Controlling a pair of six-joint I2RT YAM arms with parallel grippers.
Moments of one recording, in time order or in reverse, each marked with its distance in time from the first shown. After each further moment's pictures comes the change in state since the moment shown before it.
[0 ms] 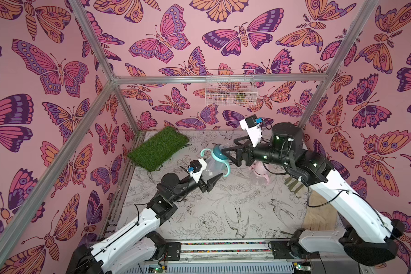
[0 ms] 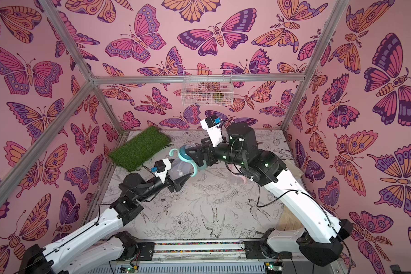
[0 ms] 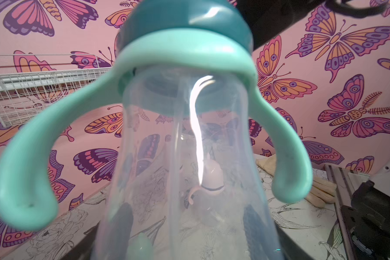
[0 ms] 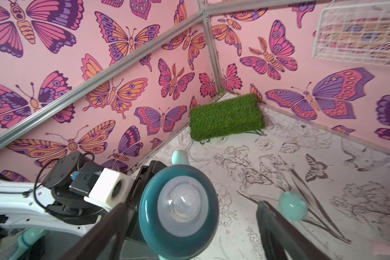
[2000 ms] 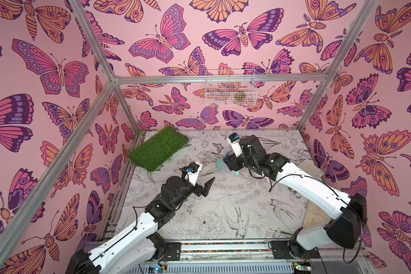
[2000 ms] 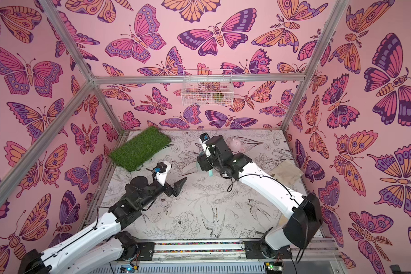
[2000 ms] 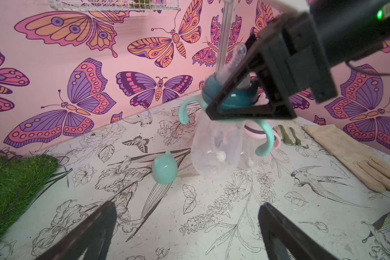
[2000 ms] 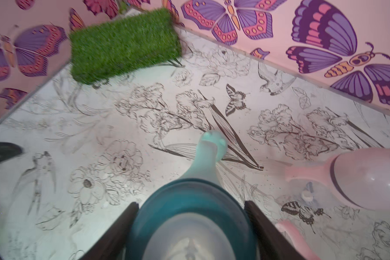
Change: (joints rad) left arm 0.008 -0.057 -0.067 -0.291 -0.302 -0.060; right arm -0.039 0.192 -0.298 0.090 0.418 -0.151
